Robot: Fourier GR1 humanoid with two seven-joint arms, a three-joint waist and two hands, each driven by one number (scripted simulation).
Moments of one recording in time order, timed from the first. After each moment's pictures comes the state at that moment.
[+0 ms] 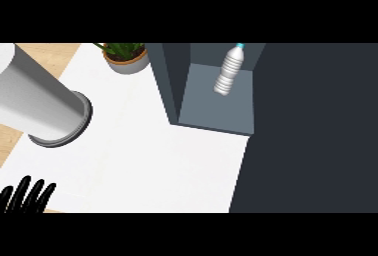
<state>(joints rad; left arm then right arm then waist) 0.43 0.89 -0.48 -1.76 0.87 -0.14 -0.92 0.49 -0.51 0.60 -2.50 0.02 0.38 -0.14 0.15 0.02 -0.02</state>
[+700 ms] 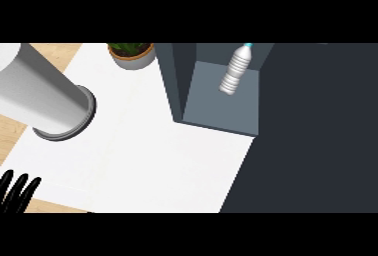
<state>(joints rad) 0.42 0.95 -0.41 -1.75 0.90 -0.21 -0.92 0.33 -0.46 0.63 -2.47 -0.03 0.41 0.00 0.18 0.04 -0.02</state>
